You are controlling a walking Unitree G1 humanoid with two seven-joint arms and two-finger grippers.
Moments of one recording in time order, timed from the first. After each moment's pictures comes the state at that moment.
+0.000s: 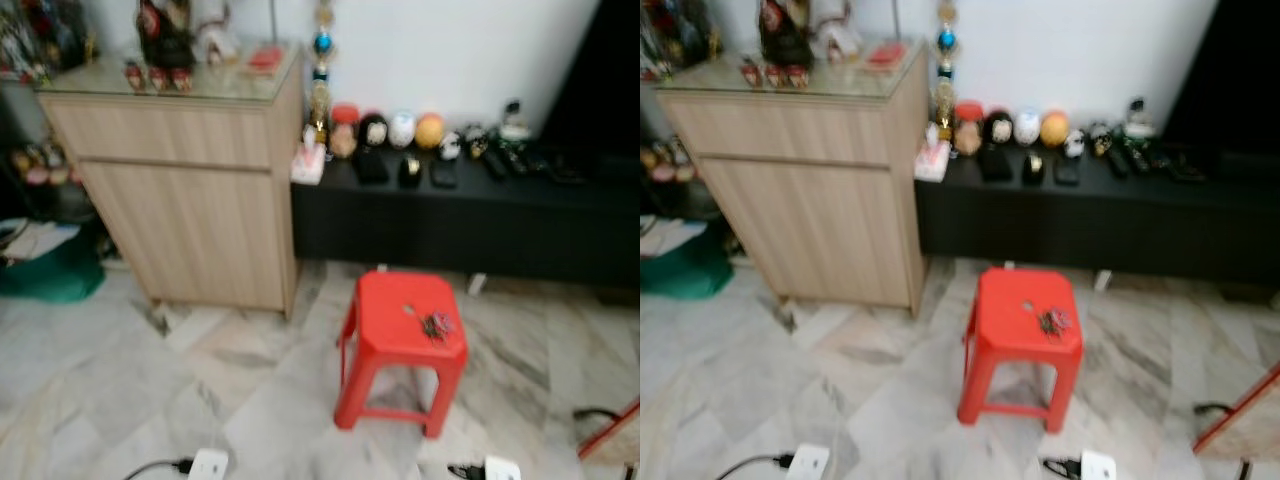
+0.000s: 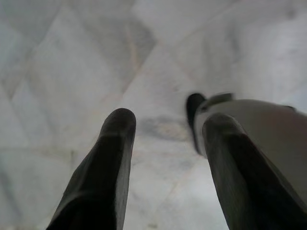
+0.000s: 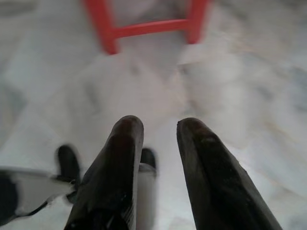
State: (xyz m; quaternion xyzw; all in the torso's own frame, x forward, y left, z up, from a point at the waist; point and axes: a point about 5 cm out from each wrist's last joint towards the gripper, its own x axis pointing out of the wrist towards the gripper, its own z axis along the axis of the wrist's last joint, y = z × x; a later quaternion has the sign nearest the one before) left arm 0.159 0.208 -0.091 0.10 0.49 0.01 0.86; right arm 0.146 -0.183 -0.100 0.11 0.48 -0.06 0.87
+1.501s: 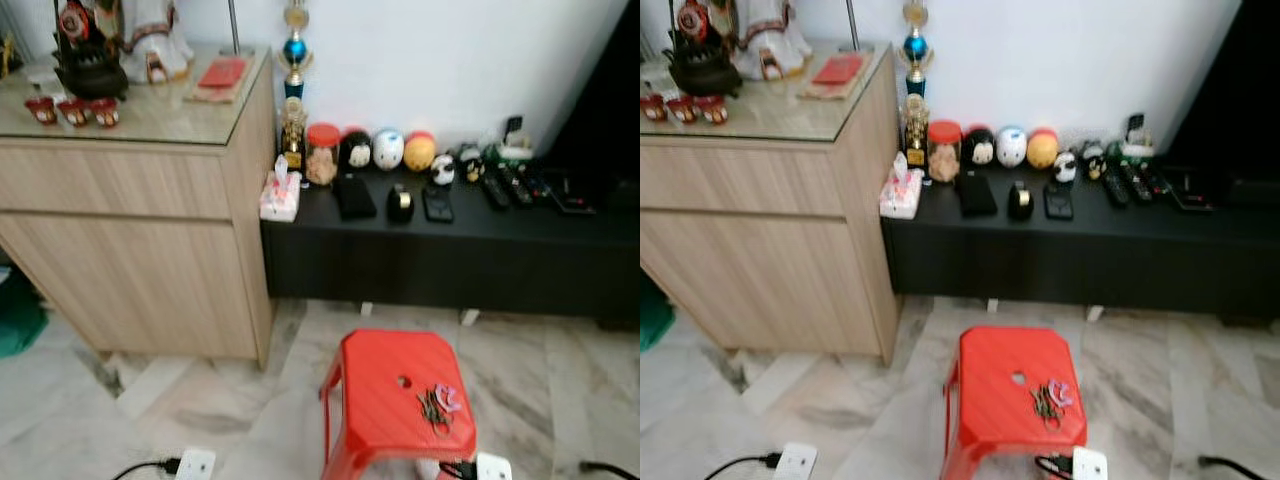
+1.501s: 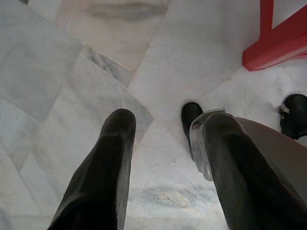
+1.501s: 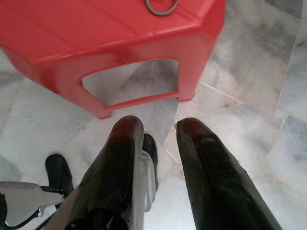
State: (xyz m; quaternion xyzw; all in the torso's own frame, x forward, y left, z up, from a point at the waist) left arm 0.161 0.208 -0.091 0.10 0.49 0.03 0.87; right arm 0.142 -0.194 -0.099 0.11 0.48 -0.07 0.87
